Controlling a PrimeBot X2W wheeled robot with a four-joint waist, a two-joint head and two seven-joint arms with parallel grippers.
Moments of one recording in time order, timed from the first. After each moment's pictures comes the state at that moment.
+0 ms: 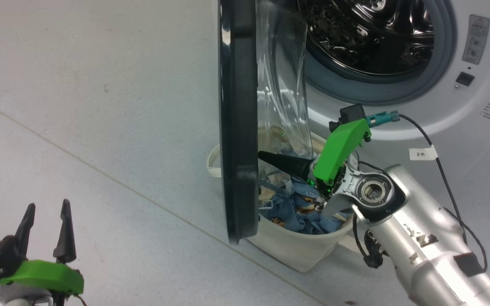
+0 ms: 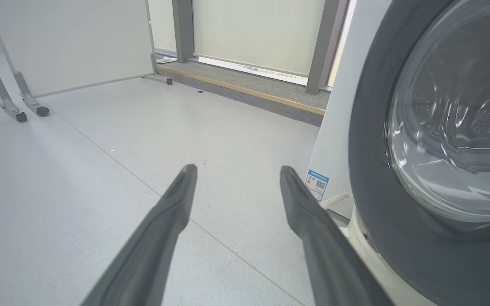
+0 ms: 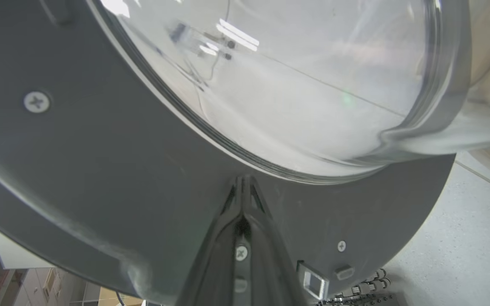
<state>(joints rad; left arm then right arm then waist) -0.22 0.16 0.22 0.49 -0.15 -0.09 -0.25 -0.68 -0.12 0.52 0.47 1.44 0.13 0.61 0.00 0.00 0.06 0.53</state>
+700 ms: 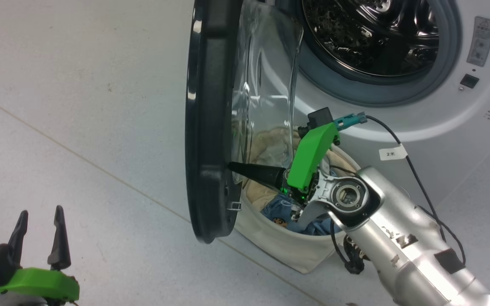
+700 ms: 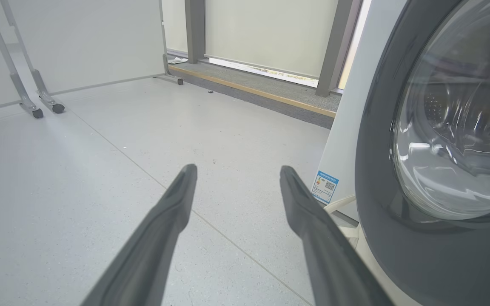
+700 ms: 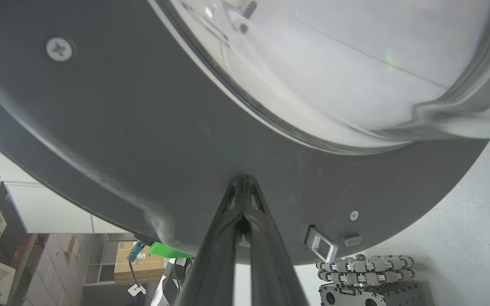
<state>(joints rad) -0.18 0.16 0.24 0.45 -0.15 -0.07 -0.25 -0.73 -0.08 0.65 0.47 1.53 0.13 0.59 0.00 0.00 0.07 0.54</state>
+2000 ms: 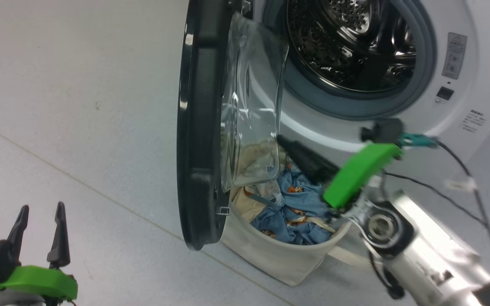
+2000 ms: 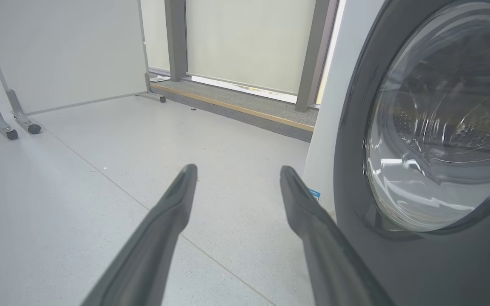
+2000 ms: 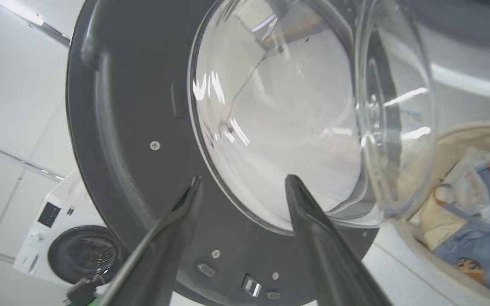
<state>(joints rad) -0.18 0.20 0.20 0.42 -0.16 -0.08 -0.25 -0.60 -0.24 0.66 0.26 1.39 0.13 0.18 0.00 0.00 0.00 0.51</state>
